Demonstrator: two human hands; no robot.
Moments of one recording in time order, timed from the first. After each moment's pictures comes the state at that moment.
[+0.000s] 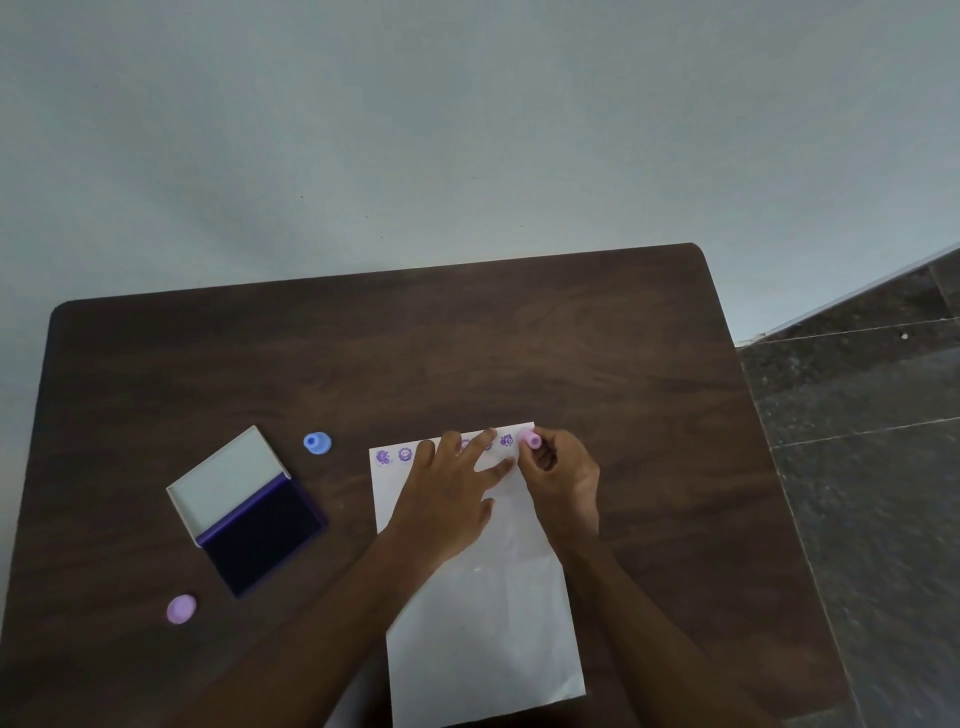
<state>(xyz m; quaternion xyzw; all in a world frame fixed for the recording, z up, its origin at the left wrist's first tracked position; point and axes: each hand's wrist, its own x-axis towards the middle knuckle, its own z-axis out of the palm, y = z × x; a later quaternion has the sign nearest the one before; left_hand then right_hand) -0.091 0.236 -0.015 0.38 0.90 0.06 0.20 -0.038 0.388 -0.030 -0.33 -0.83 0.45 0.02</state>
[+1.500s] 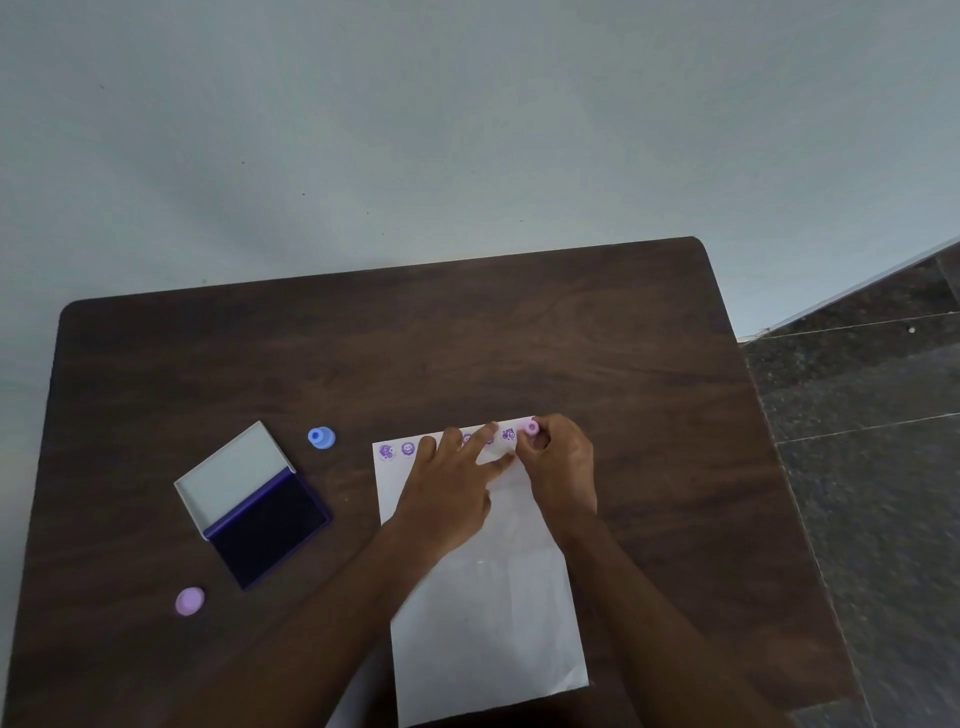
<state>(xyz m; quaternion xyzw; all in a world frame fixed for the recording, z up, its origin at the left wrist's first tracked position) -0.090 0.237 -0.012 0.37 0.91 0.05 0.19 -0.051 0.386 -0.031 -0.35 -0.83 0.42 0.01</state>
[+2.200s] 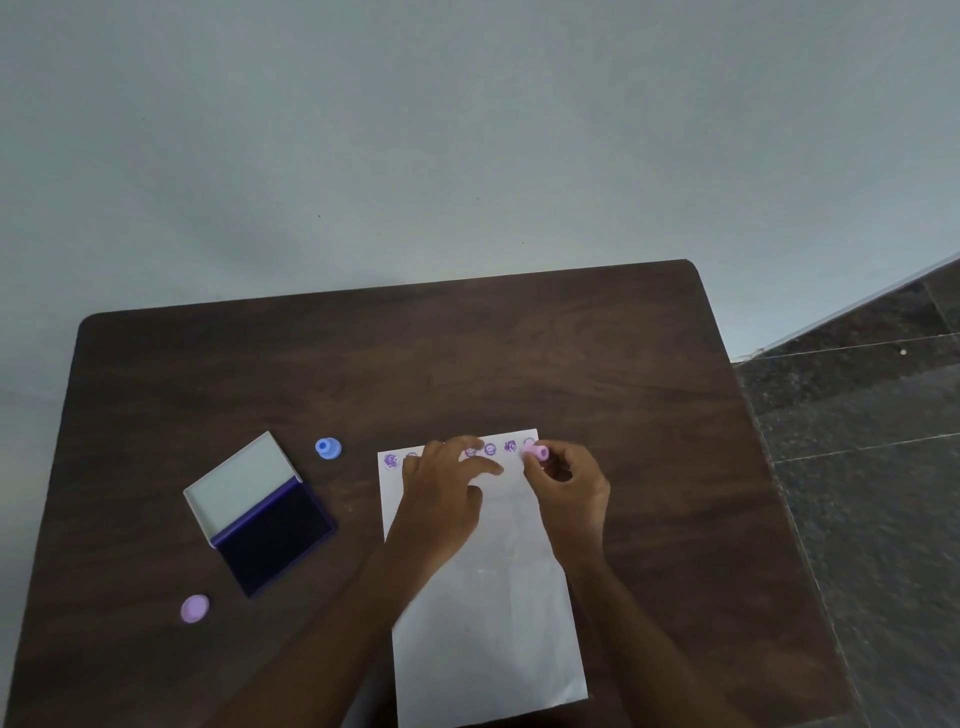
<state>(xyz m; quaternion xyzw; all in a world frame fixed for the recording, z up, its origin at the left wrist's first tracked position) -0.089 0.235 0.002 0.19 0.93 0.25 0.18 -0.027 0.369 0.011 -0.42 -0.74 0.52 0.09</state>
